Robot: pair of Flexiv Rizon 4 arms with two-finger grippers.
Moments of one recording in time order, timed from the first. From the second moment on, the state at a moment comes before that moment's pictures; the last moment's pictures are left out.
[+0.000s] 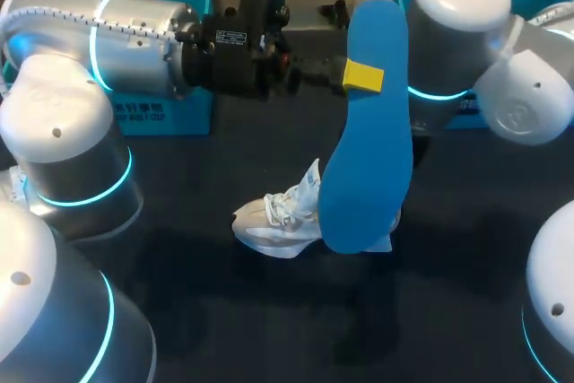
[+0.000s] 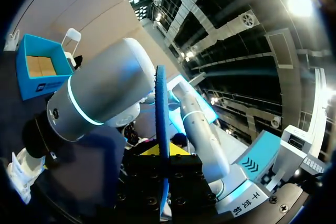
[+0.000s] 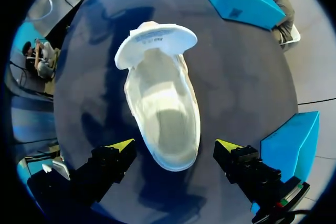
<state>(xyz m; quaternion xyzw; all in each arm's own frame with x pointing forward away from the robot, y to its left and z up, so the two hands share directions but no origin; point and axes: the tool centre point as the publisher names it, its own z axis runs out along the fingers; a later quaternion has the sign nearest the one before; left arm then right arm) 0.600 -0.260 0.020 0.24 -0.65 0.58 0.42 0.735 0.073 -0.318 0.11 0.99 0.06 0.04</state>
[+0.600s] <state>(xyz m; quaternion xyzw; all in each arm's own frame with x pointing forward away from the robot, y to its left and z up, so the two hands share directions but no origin) 0.600 -0.260 0.020 0.24 -0.65 0.58 0.42 0.739 0.077 -0.321 0.10 0.99 0.06 0.03</state>
